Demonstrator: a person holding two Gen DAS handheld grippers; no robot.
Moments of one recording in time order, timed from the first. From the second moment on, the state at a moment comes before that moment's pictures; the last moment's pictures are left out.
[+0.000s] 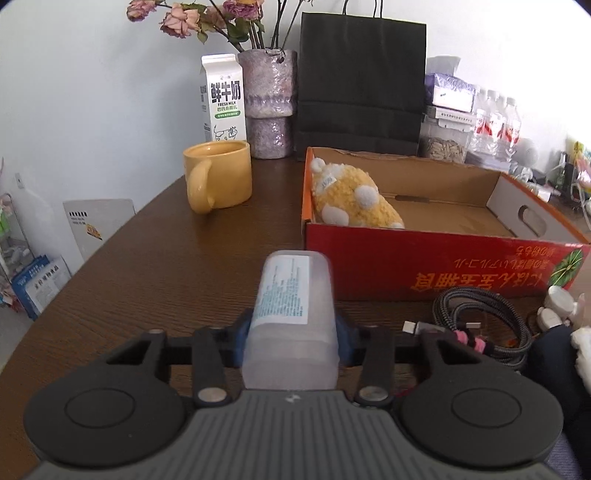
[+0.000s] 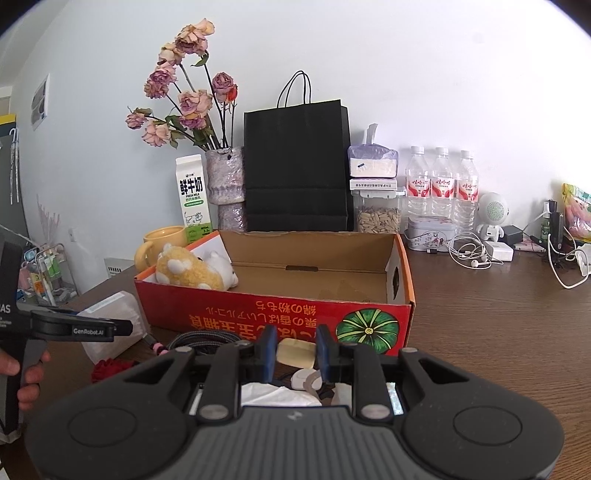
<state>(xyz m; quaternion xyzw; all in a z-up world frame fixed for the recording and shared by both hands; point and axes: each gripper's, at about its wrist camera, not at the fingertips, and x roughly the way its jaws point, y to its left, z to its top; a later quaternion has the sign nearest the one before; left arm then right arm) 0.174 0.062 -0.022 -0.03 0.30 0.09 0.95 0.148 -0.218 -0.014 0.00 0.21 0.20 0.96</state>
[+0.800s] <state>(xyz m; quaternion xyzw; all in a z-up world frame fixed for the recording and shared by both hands) 0.156 0.032 0.043 -0.04 0.18 0.06 0.98 0.168 -0.210 0.006 -0.01 0.17 0.21 0.96</state>
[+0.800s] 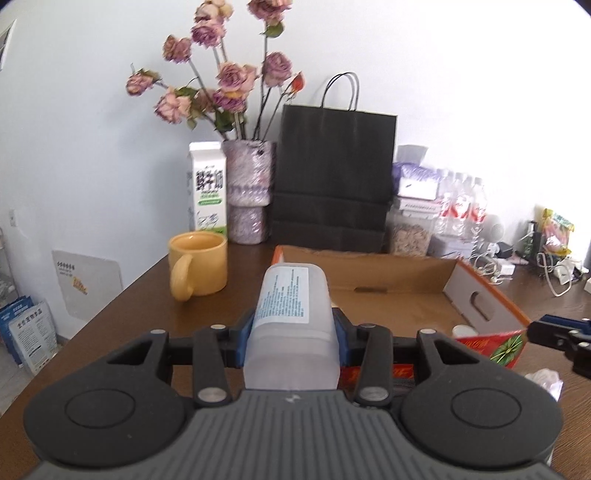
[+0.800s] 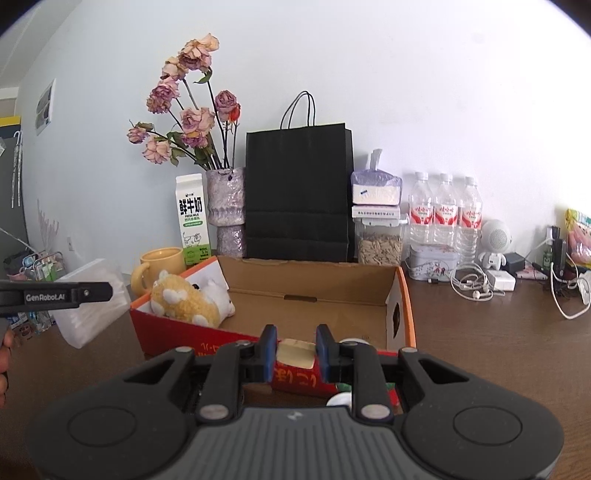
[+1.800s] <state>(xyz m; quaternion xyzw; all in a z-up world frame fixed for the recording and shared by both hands) 0.296 -0.010 0.034 -0.04 0.21 0.01 0.98 0.295 -0.165 -0.001 -0.05 0.20 0.21 0.96</state>
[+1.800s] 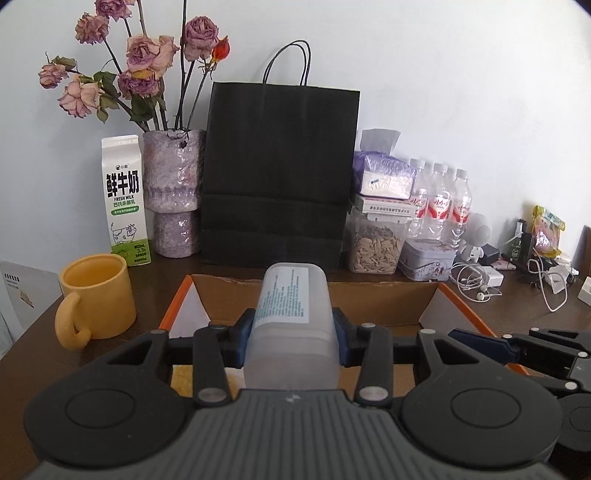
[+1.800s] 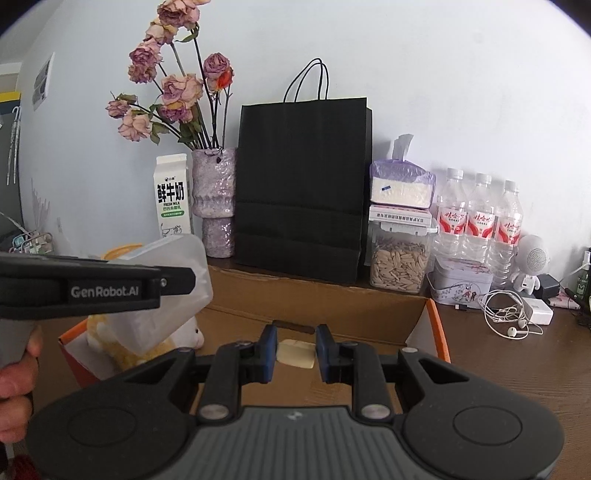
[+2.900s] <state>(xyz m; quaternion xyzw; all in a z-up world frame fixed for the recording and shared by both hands) 0.277 -0.014 0.042 -0.02 0.17 0.04 0.98 0.287 -0.171 -0.002 -0.05 0.20 0.18 0.96</state>
